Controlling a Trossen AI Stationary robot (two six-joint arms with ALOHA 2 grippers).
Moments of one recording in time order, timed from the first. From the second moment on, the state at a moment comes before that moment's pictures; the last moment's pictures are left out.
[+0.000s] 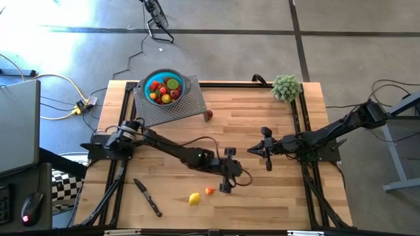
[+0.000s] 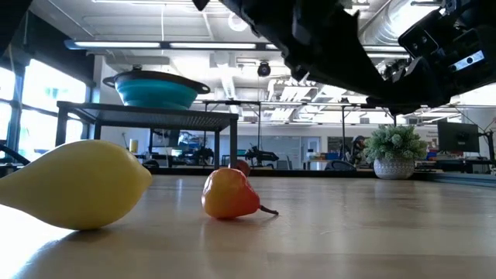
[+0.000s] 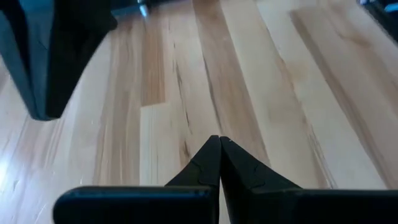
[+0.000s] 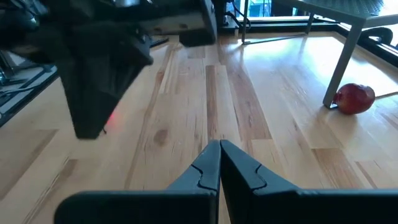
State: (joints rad) left arm -0.28 2.09 1.59 -0.11 -0.21 0.03; right arm 0.27 1.00 0.13 0.59 0.23 0.13
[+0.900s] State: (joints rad) left arm -0.28 1.31 0.63 0.37 -0.09 0.10; right arm 0.25 1.00 0.13 0.76 0.32 0.11
